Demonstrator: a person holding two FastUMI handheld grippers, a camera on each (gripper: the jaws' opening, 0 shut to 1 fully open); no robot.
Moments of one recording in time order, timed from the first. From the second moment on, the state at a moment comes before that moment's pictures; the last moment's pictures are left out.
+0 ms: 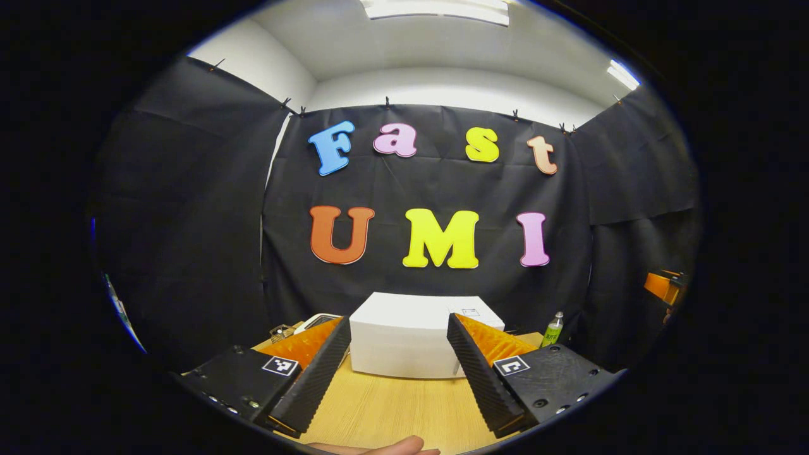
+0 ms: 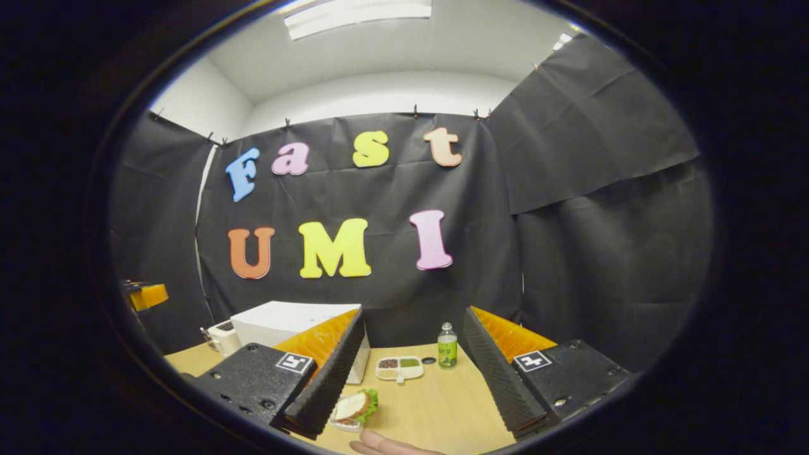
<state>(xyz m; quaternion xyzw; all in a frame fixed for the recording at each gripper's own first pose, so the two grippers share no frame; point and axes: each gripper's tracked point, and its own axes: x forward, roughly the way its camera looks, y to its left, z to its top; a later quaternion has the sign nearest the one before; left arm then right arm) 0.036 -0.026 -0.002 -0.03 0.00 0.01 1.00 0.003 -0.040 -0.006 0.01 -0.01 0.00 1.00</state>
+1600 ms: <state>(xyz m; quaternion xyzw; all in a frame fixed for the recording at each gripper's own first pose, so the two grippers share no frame) 0.282 -0.228 -0.244 -0.01 0.13 -0.11 0.99 0.048 -0.123 -0.095 -0.03 0.00 -0.03 1.00</state>
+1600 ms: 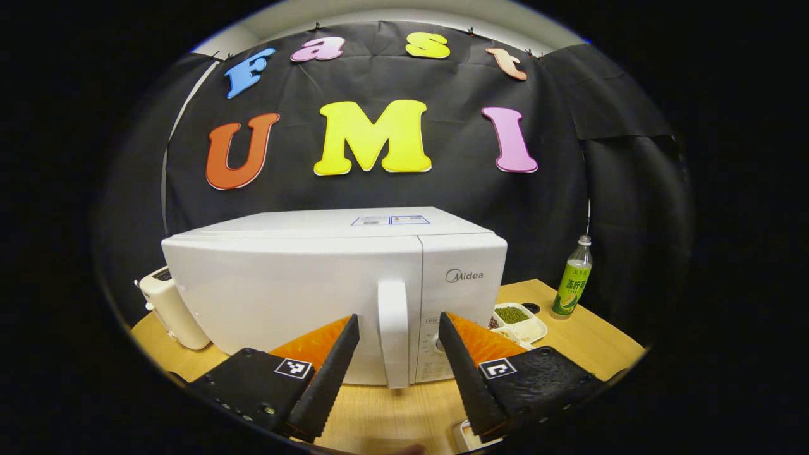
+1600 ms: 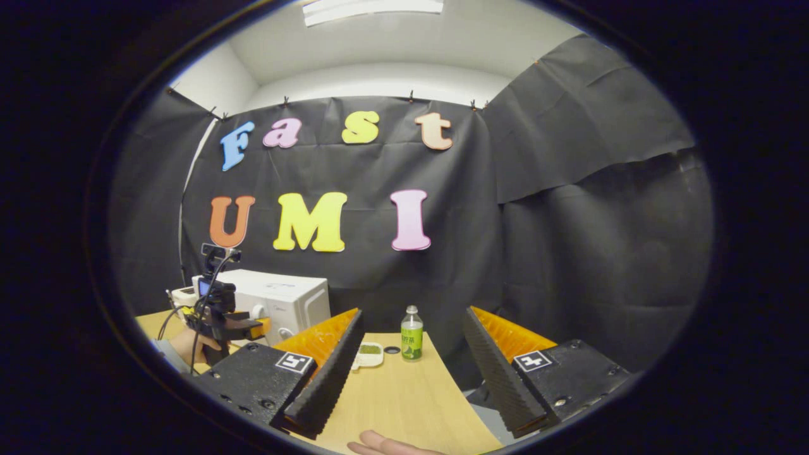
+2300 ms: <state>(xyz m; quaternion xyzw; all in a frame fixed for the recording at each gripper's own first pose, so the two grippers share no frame) 0.287 -0.217 -0.252 0.00 0.12 -0.07 0.99 0.044 -0.132 -0.120 -0.01 0.03 -0.03 1.00</state>
